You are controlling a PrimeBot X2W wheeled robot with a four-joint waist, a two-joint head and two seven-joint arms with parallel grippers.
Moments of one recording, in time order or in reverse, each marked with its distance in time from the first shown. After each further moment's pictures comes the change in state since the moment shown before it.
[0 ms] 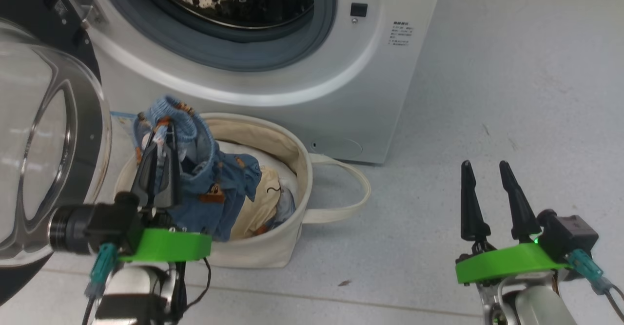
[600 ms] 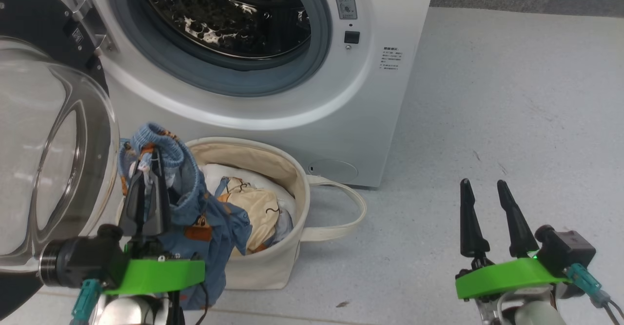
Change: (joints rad) left arm 0.139 -0.048 0.068 -0.112 -0.013 -0.054 0.000; right arm 0.051 0.005 0.002 0.009 0.030 0.000 0.000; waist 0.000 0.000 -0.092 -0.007
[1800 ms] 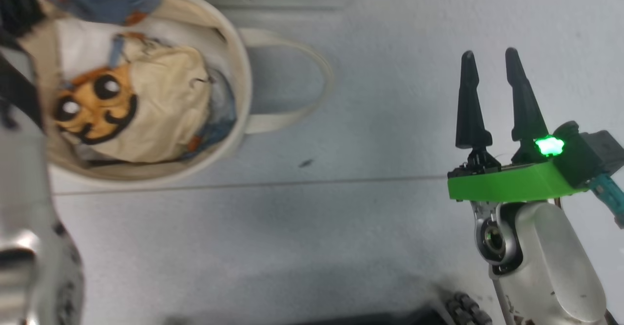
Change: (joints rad) left arm -1.036 0.091 0.194 0.482 0.024 -0.078 -0.002; right arm -0.312 -0.001 0.042 -0.107 -0.011 0.000 0.000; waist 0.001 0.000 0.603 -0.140
